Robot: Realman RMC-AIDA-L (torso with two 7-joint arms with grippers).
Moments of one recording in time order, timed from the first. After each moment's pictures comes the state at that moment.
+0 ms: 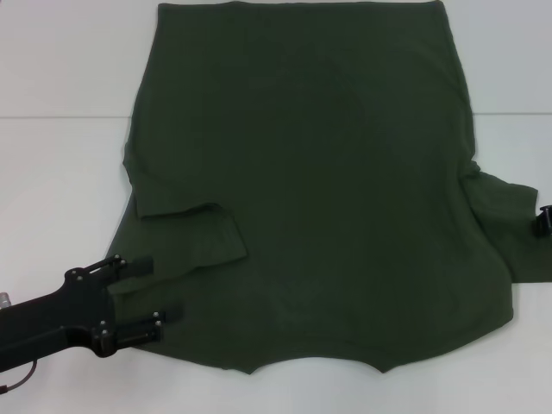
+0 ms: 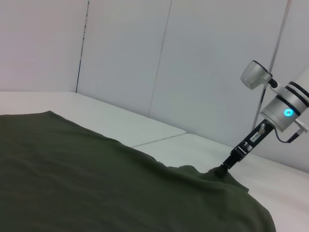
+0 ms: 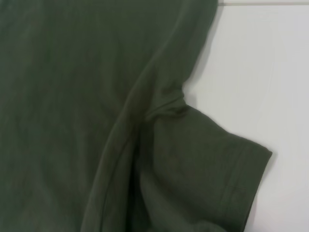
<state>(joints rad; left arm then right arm) -0.35 -2.17 0.36 0.76 2.11 1.73 -1.19 0.71 1.98 -0.83 -0.78 -2.75 -1.10 2.57</state>
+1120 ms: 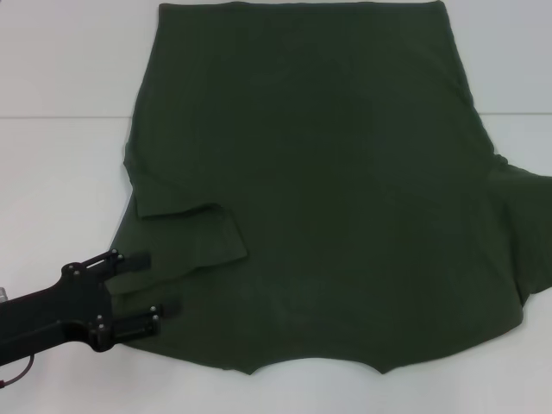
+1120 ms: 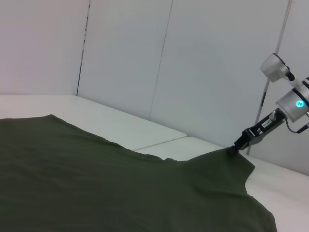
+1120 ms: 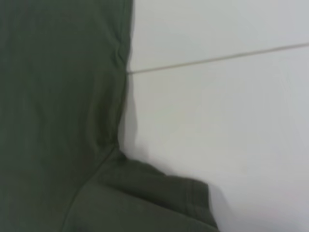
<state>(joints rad) -0.35 -2.16 0.35 0.76 2.11 1.74 -1.19 0.64 1.96 -0.62 -0.90 -2.73 -1.13 2.54</state>
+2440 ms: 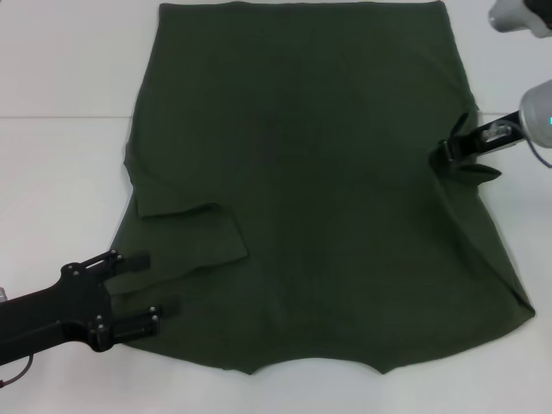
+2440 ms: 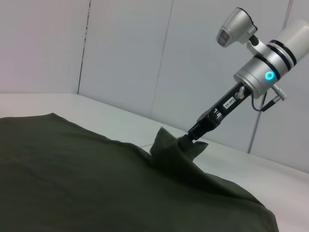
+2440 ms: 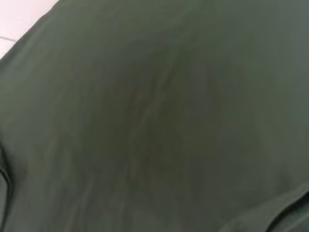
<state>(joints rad) -0.35 -2.16 0.35 0.77 2.12 1.74 -1.20 0.91 2.06 -0.87 -0.87 -2.73 -1.20 2.54</state>
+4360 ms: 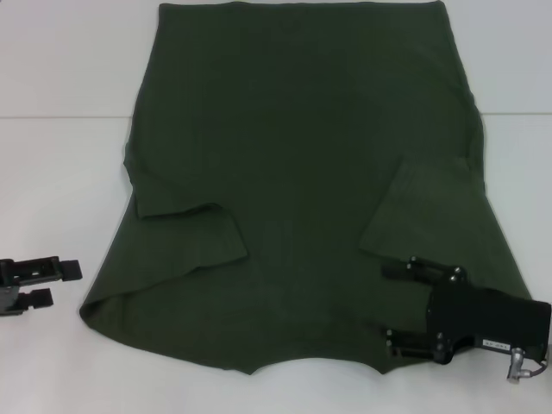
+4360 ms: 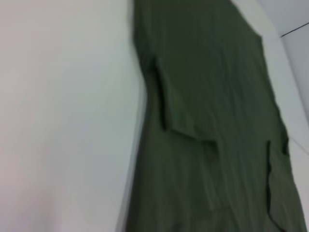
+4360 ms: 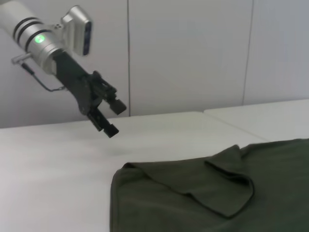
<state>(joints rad) -0.46 -2.04 0.23 0.96 2.48 1.73 -2.39 0.44 2.10 -0.79 -0.47 -1.86 -1.48 0.86</state>
